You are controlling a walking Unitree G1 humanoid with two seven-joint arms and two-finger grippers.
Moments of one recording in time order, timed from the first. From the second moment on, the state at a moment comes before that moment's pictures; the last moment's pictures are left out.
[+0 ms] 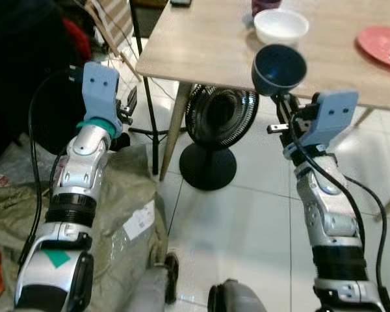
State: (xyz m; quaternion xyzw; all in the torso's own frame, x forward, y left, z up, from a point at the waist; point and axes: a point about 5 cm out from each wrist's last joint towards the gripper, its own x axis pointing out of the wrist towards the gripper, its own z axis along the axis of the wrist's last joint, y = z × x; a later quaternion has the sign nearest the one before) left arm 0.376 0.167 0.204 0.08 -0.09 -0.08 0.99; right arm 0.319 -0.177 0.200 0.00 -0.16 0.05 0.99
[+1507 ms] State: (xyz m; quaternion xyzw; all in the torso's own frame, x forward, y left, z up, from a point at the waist) left arm 0.376 0.165 0.203 0.08 -0.09 -0.08 0.99; right arm 0.320 -0.174 0.197 0.00 -0.16 0.05 0.99
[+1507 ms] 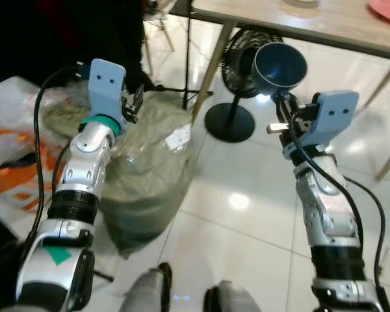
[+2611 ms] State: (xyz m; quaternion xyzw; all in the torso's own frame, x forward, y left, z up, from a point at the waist) left arm 0.376 0.162 0.203 0.08 -0.09 -0.09 0.99; right arm 0.319 -0.177 0.197 -0.01 -0.16 0.05 0.99
